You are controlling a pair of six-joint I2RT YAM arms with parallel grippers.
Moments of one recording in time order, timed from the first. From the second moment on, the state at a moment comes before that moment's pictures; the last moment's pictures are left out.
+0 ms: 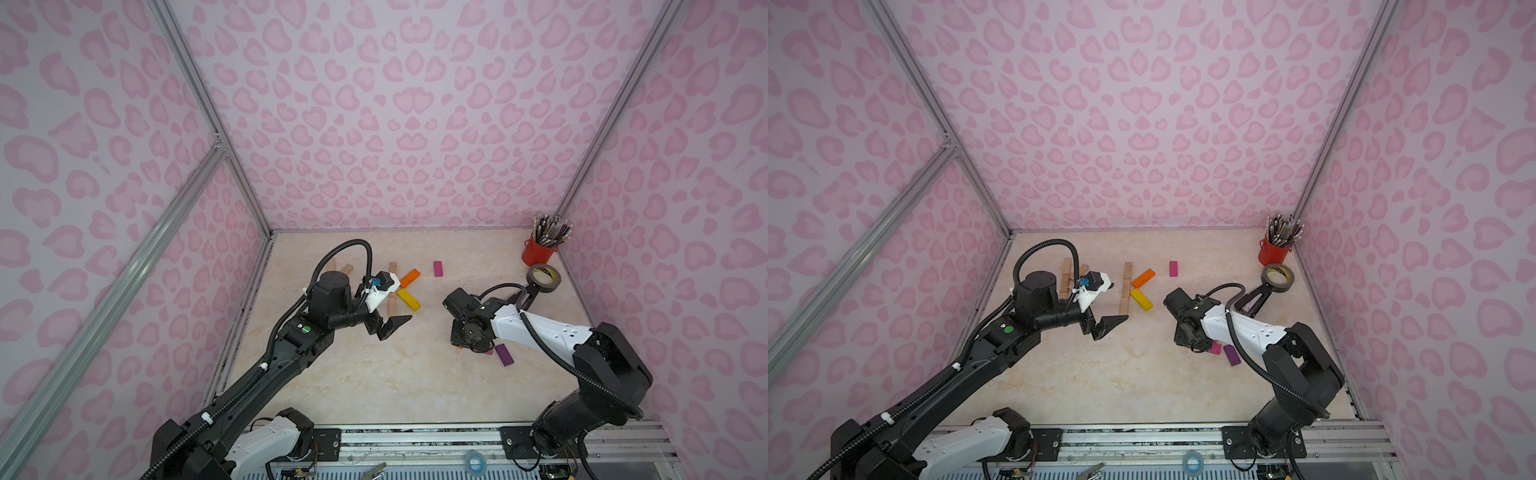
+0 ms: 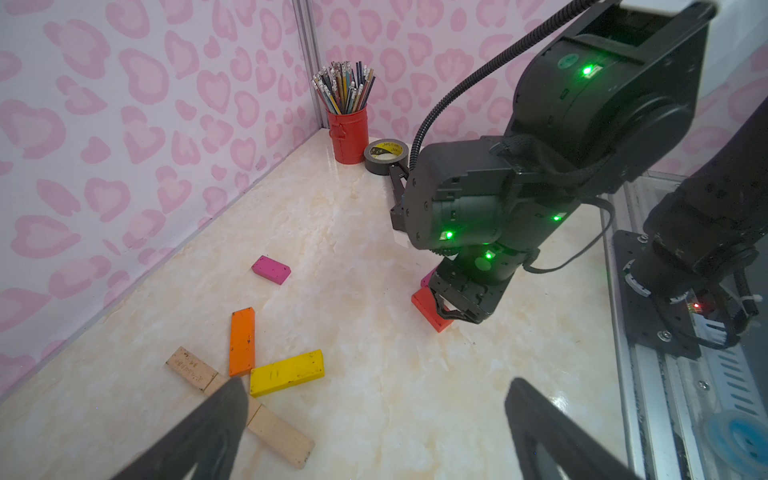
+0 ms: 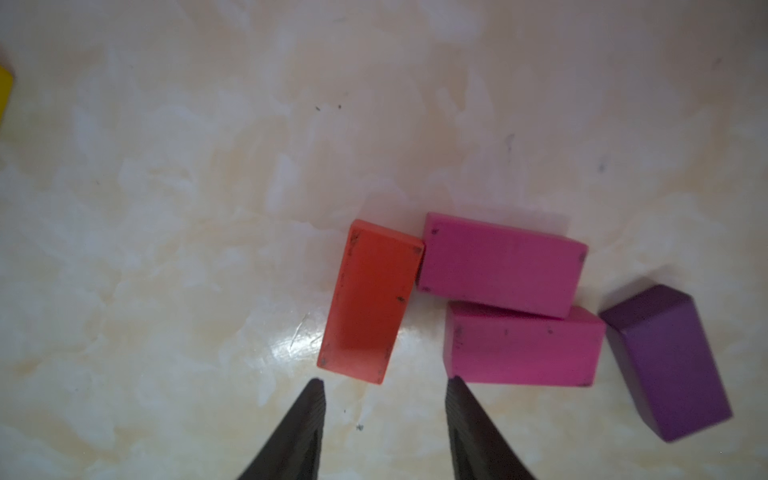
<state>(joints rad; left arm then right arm) -0.57 1.07 0.86 -0.19 0.55 0.30 0.73 1.60 0.97 -0.73 0.16 0.88</state>
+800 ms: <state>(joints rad) -0.58 1.06 0.85 -0.20 0.51 0.30 0.70 1.64 0.96 -0.68 0.16 0.76</state>
